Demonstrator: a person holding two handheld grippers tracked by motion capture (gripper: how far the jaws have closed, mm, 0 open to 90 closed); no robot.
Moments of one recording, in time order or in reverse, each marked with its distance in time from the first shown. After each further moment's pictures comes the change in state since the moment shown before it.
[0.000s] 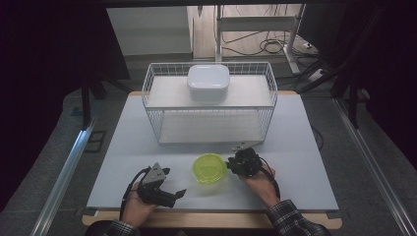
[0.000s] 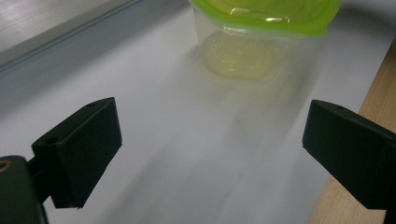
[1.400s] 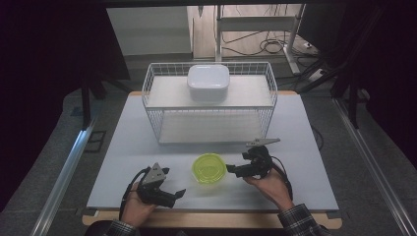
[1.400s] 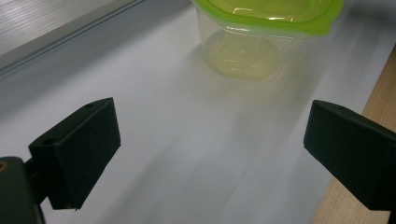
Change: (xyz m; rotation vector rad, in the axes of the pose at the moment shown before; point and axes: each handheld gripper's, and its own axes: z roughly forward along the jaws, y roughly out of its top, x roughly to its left) left arm 0.000 0.000 -0.001 -0.004 0.014 0.007; right arm -0.009 -0.002 -0.035 -0.073 0.096 0.174
